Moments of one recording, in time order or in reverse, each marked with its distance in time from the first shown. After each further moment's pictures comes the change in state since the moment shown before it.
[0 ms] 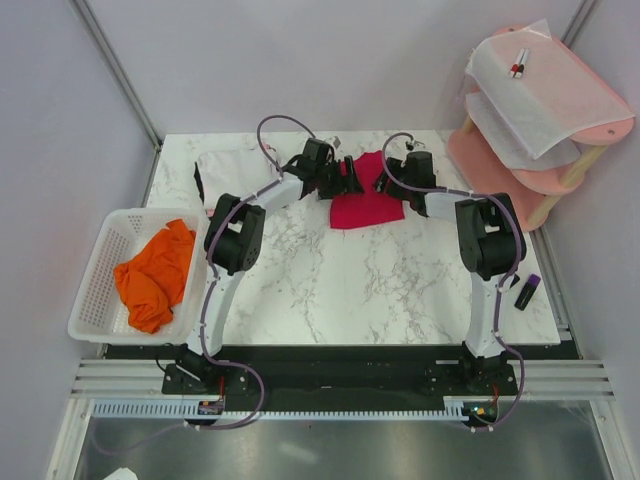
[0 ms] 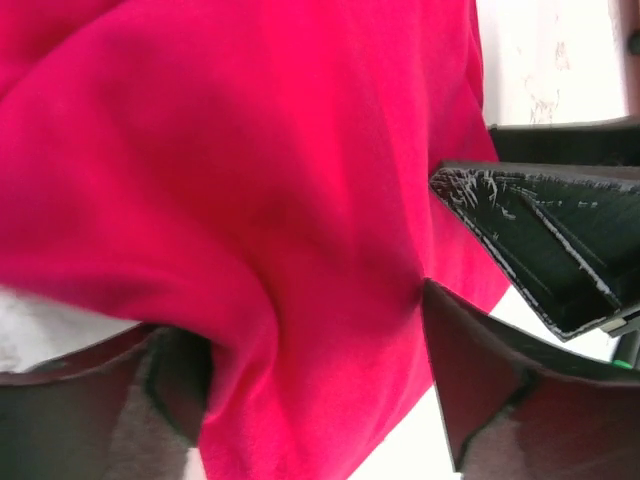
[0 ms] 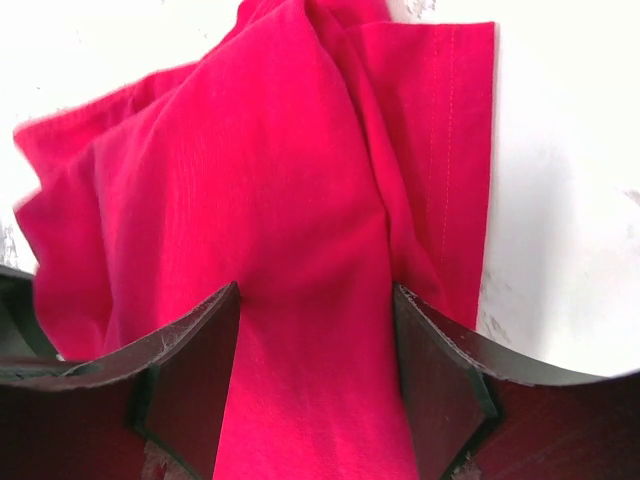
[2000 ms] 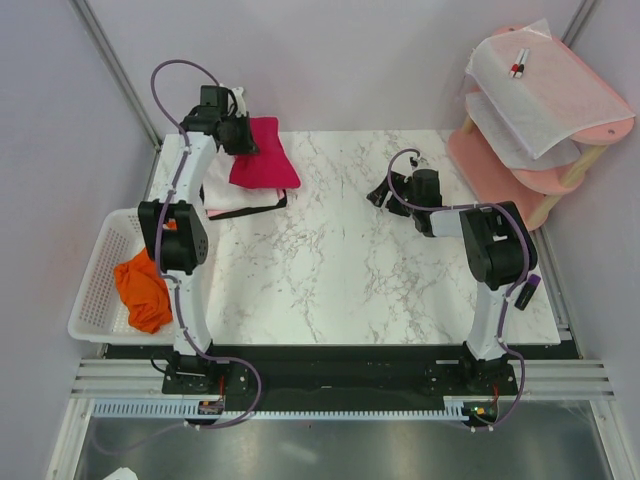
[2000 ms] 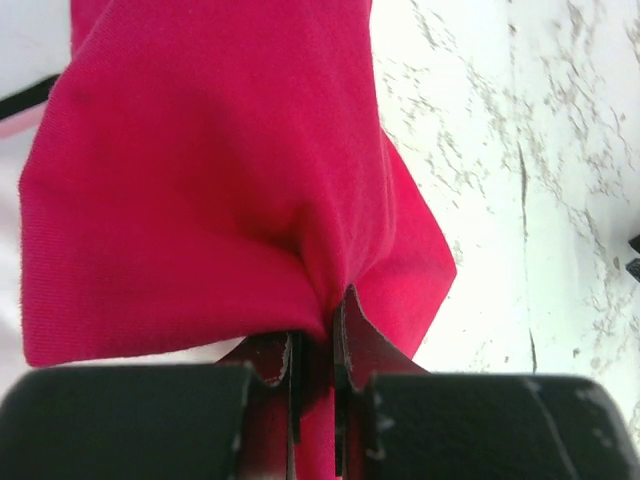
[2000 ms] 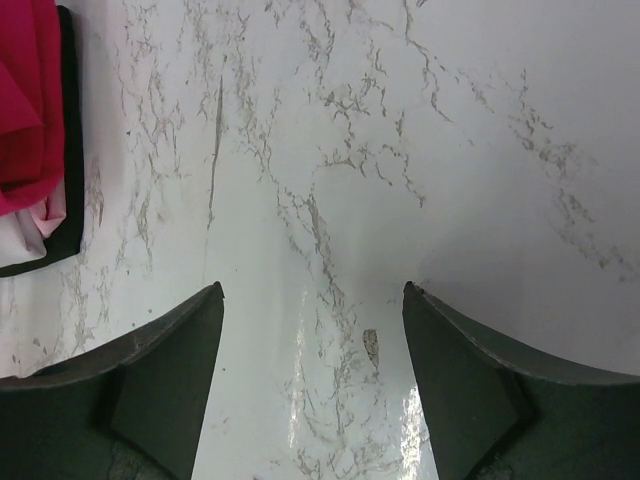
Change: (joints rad) left arm 0.383 -0.225 0.222 -0.536 -0.074 0.425; right arm 0.002 -0.108 -0.258 0.213 -0.131 0.103
